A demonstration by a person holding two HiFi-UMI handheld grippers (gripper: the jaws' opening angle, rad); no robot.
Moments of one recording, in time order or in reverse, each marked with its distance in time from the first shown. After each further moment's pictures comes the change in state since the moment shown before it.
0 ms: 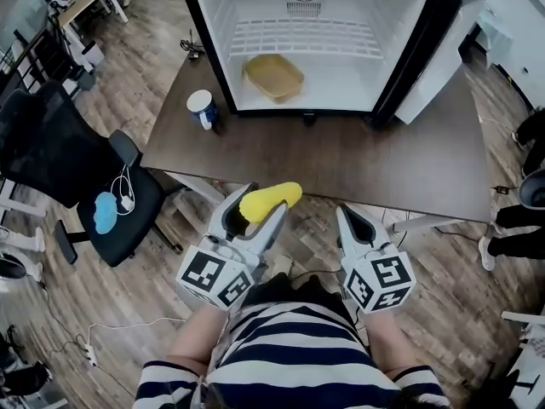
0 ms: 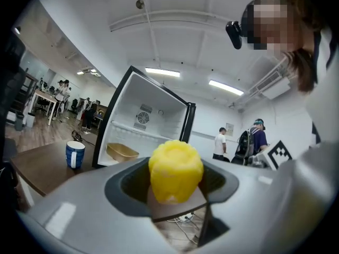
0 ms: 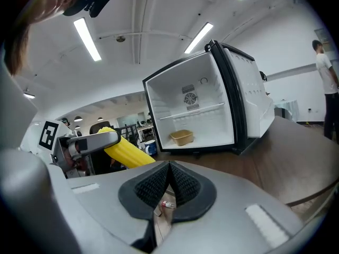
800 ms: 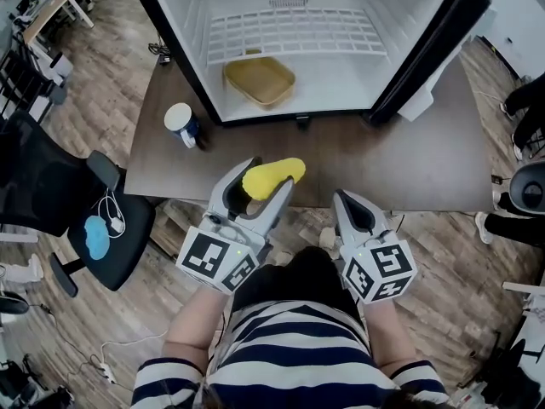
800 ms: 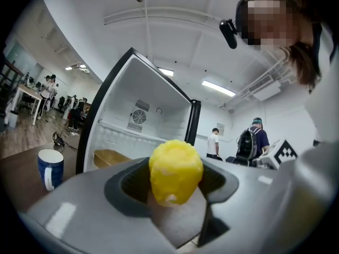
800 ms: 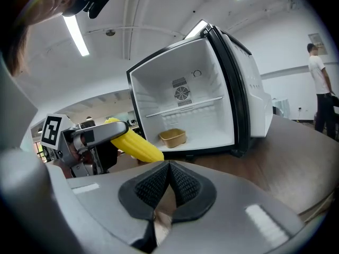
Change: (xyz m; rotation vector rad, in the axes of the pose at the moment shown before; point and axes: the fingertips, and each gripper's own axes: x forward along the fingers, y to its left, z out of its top) left arm 0.091 0.066 0.018 0.023 -0.005 -0.129; right arm 0.083 -0.025 0.016 0.036 0.024 -0.109
